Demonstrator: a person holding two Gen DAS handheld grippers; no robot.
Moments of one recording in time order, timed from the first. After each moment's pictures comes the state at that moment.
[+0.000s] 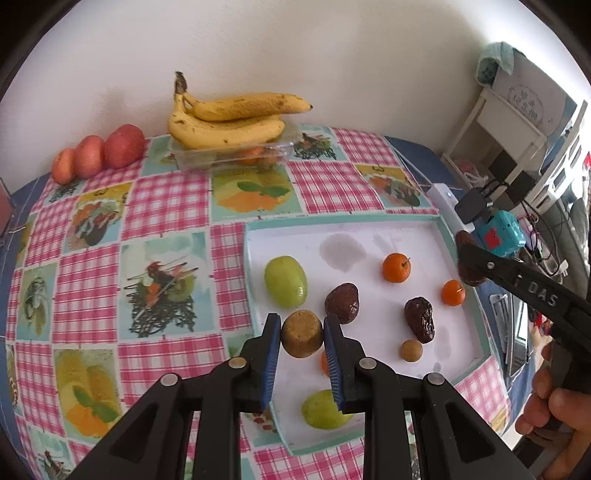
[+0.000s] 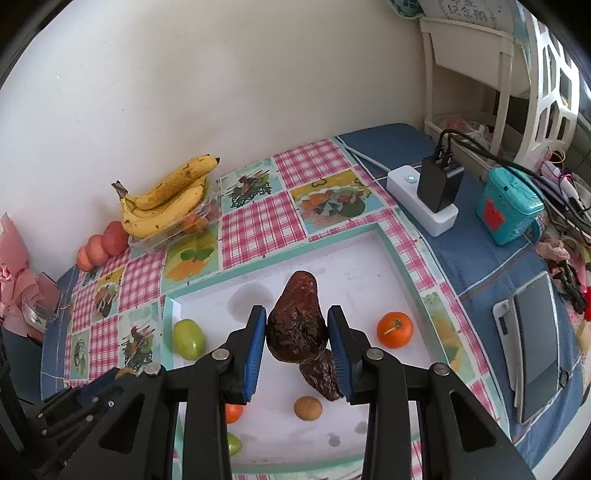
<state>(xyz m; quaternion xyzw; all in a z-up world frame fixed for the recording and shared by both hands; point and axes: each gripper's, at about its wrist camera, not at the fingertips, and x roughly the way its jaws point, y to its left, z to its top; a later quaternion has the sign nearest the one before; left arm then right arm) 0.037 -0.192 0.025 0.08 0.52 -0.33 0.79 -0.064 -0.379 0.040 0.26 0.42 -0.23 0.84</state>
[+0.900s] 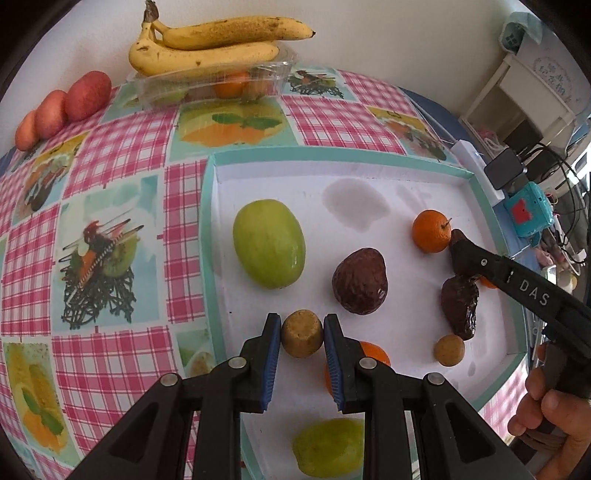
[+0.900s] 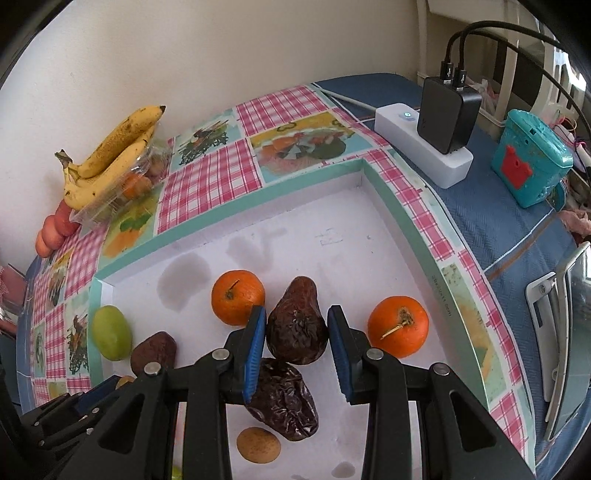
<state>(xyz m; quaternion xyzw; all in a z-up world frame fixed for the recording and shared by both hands) 0.046 -0.227 -0.055 0.09 0.57 -0.32 0.75 -0.049 -0.408 -0.048 0.27 0.47 -0.25 0.80</state>
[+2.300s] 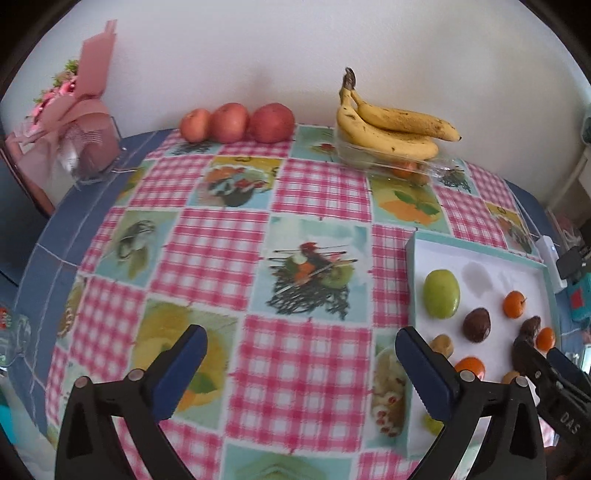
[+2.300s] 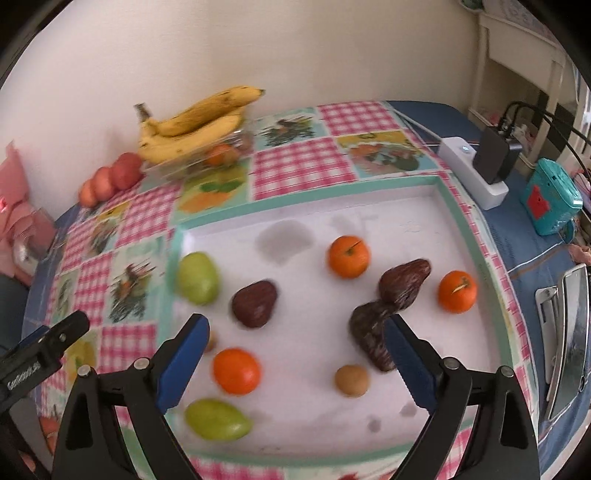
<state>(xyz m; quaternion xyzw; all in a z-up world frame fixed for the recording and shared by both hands) 0.058 -0.096 0.016 0.06 0.50 -0.12 0.85 -0.046 -0.325 -0.004 0.21 0.48 -0.17 0.84</state>
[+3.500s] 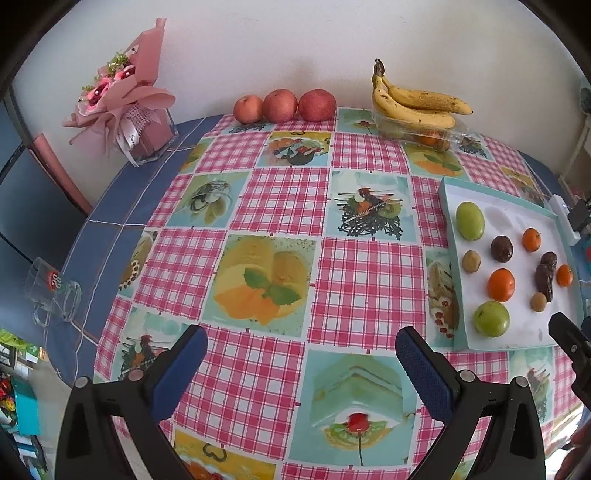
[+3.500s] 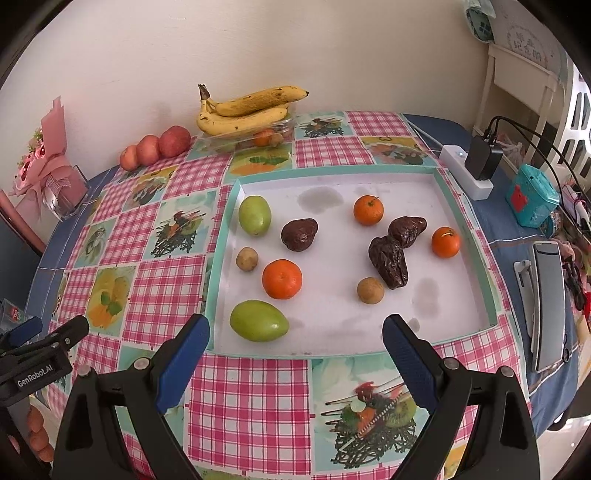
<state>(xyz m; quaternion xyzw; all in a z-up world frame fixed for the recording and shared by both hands) -0.016 -0.032 0.029 0.11 0.51 -0.08 0.85 -0.114 -0.259 0.023 0.16 0.47 -0.15 0.85</state>
